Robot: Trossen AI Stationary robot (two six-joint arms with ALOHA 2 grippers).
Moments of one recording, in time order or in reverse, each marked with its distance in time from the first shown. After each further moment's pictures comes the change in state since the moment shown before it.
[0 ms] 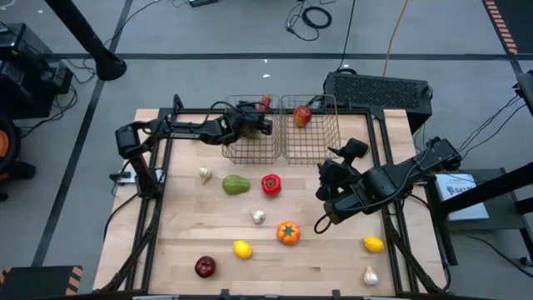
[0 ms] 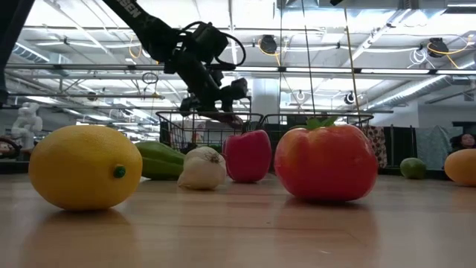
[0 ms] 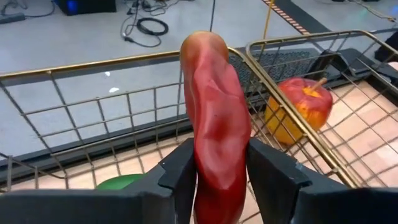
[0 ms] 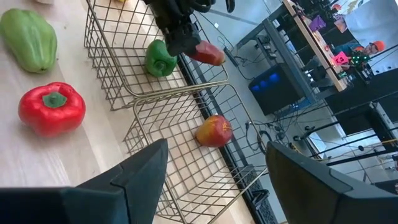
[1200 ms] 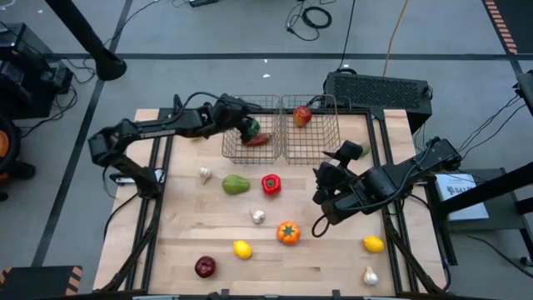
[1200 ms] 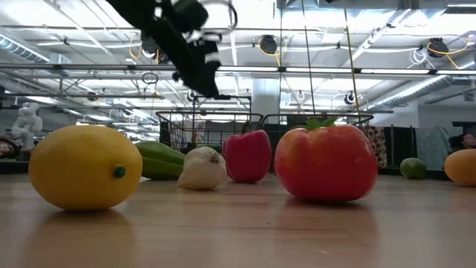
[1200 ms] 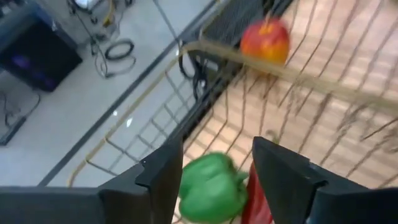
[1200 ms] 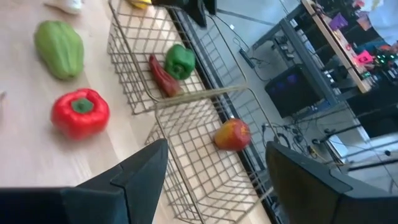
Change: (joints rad) left arm 0.044 -0.241 0.013 -0.336 0.188 0.631; right arm 0.000 0.000 0.000 0.117 -0.053 -0.077
